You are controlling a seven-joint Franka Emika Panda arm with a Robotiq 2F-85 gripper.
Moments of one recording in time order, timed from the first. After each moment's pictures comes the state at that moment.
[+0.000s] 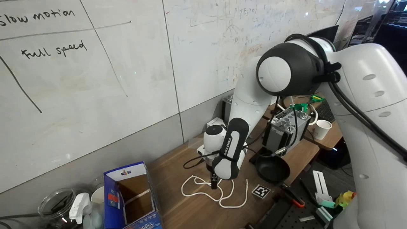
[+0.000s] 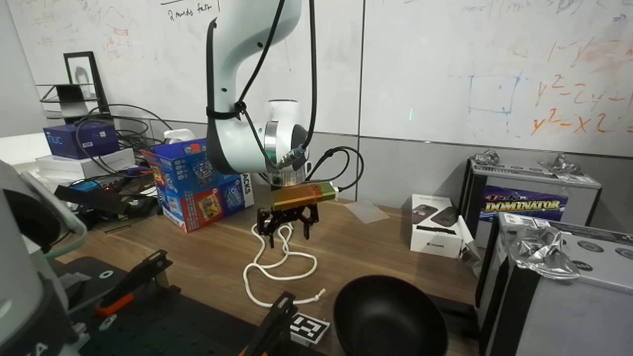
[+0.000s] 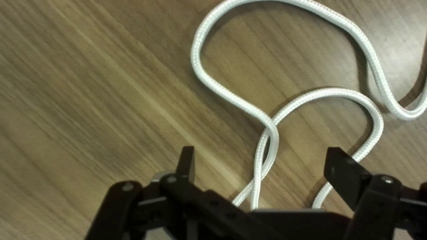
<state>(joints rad) -0.03 0.71 0.09 -2.28 -0.40 2.99 -0.44</state>
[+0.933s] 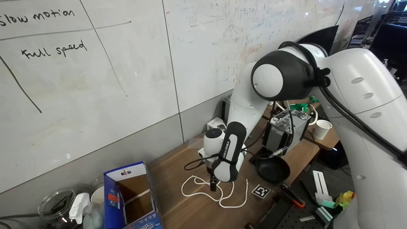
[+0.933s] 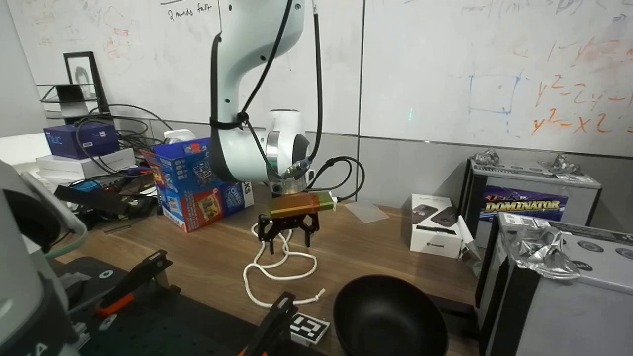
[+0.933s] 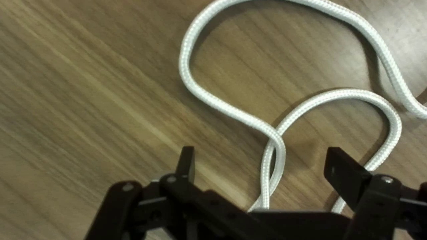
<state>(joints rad) -0.02 0.76 0.08 -2.25 -0.40 3.00 -0.36</state>
